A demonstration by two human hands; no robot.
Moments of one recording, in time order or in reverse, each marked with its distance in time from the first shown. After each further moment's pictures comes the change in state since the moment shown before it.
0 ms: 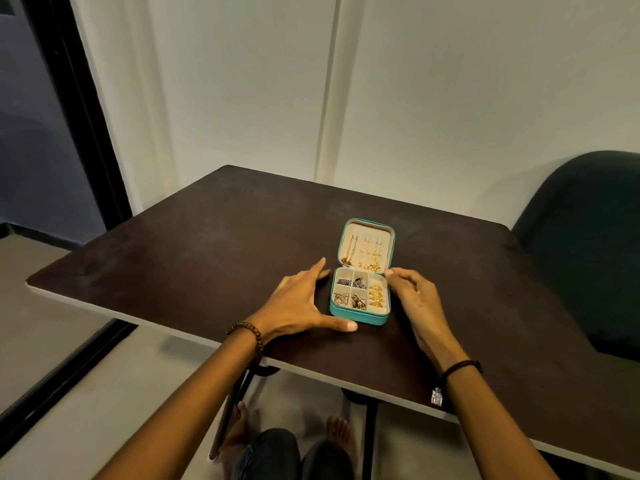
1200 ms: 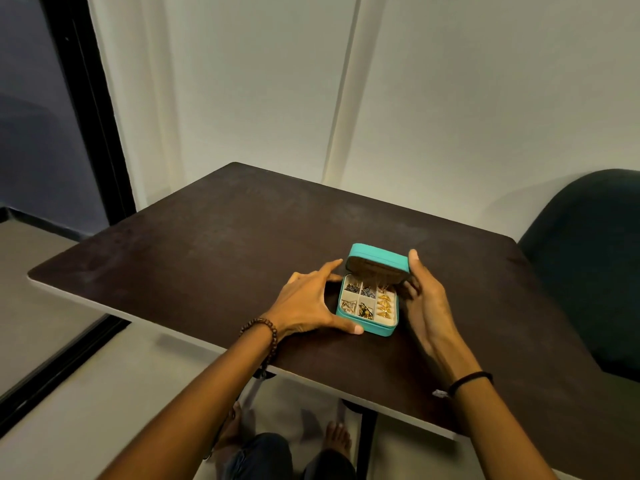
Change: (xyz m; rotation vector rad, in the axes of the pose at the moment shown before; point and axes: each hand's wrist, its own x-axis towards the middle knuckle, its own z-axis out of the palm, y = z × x) left_hand 0.019 -0.005 -0.003 -0.021 0.066 0.093; right_hand -0.002 -0.028 0.007 0.397 -0.130 -0.018
